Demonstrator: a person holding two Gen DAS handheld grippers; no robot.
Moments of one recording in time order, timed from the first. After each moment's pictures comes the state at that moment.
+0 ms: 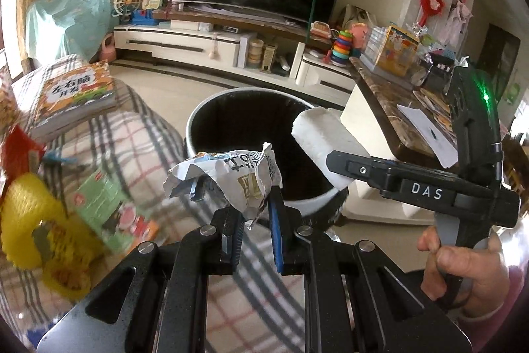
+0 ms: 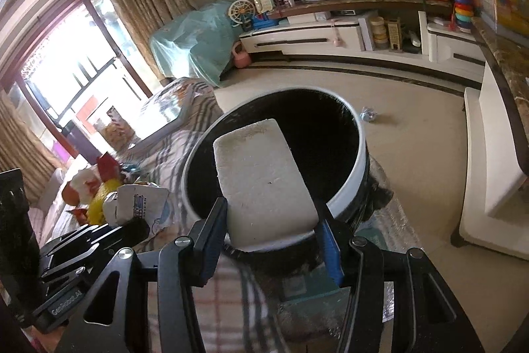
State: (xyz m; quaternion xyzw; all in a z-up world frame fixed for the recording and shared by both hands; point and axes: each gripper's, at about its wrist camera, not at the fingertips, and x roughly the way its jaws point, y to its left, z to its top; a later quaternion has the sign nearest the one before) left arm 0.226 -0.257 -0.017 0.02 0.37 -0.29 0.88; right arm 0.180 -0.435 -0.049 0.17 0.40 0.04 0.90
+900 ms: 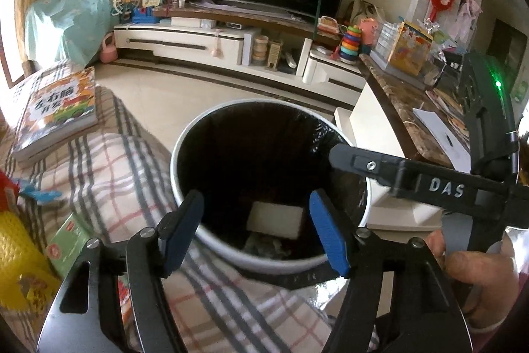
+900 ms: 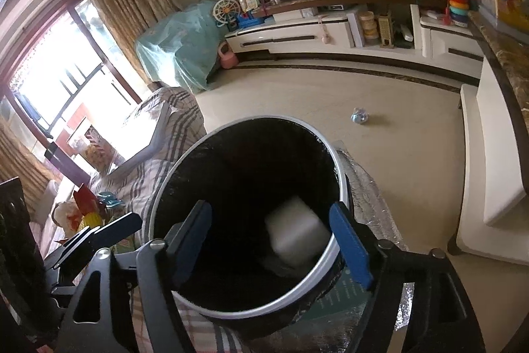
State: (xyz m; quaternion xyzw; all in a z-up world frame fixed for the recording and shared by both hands) left arm 0.264 -0.285 -0.025 0.03 0.38 -0.27 0.88; right arm 0.223 -0.459 -0.049 0.19 0.40 0.02 0.89
